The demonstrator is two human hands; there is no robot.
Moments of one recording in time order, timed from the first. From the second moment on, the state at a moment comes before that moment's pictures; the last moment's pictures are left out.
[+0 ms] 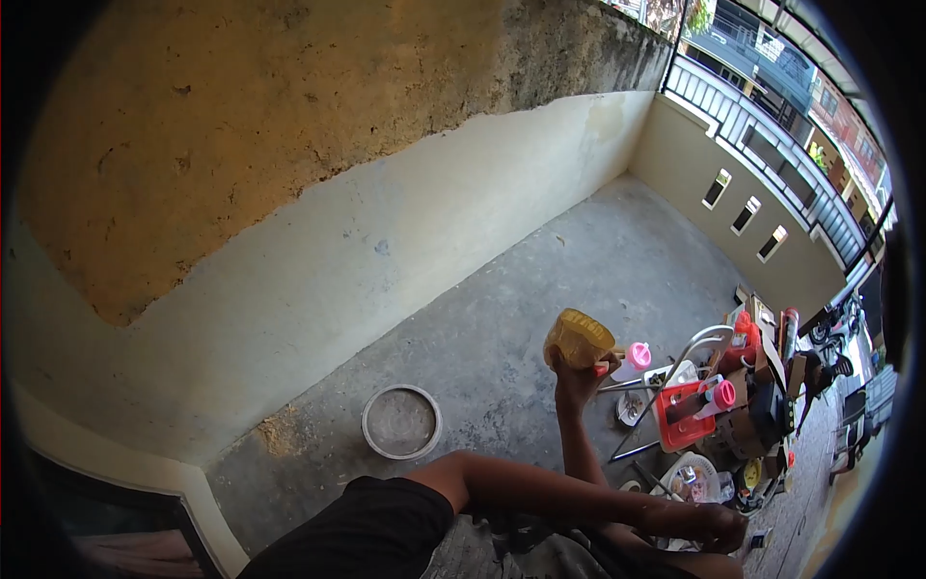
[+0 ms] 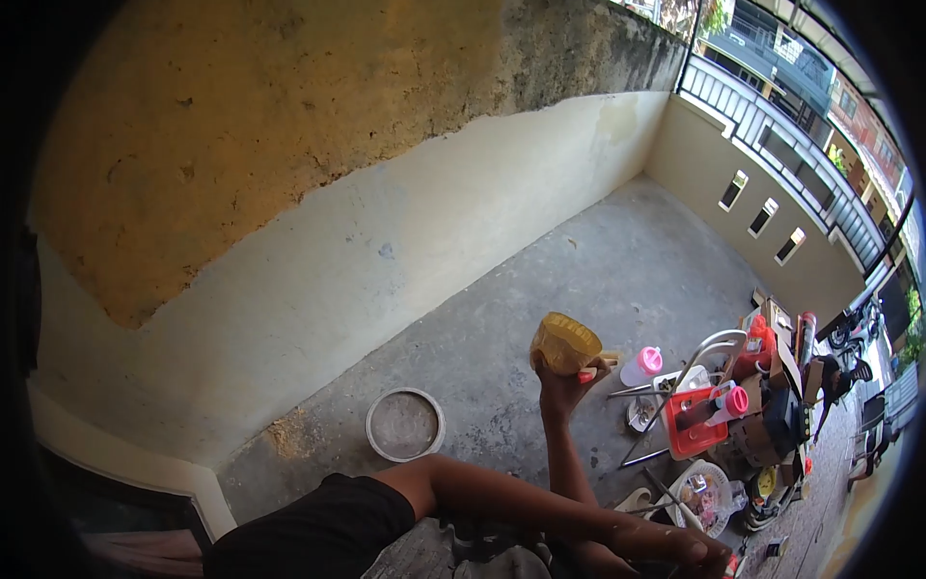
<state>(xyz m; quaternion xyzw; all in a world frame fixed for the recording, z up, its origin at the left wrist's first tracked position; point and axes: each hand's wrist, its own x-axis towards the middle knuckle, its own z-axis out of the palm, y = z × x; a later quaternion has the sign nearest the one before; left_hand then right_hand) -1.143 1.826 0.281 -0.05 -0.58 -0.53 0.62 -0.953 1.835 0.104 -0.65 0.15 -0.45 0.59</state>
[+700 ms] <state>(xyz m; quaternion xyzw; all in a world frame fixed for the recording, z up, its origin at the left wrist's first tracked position) -1.130 1.885 0.262 -0.01 -0.66 -0.60 0.45 -0.971 1.861 0.124 -0.64 0.16 -0.49 0.57</state>
